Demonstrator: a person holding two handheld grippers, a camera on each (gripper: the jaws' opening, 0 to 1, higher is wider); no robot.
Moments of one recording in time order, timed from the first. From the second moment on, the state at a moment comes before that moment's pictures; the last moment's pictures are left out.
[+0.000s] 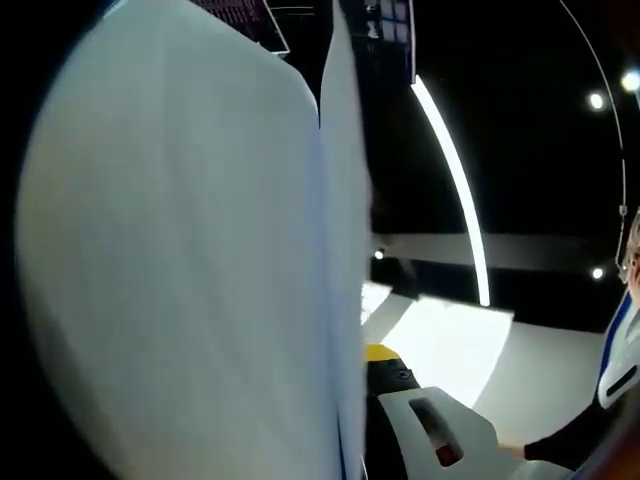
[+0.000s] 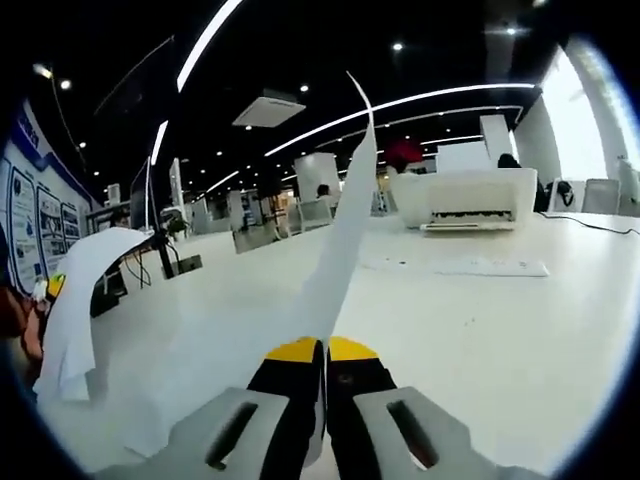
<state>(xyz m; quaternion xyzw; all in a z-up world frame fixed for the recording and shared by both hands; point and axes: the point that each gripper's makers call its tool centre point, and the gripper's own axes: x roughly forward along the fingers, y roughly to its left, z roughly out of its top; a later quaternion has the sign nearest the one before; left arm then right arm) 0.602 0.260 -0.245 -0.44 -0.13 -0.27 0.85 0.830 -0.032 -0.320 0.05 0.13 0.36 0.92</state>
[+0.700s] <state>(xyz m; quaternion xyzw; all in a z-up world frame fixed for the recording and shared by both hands) 0.603 0.260 -0.245 -0.44 -0.12 -0.27 0.85 0.827 -0.025 -0.277 0.08 0.11 0.38 0.92</state>
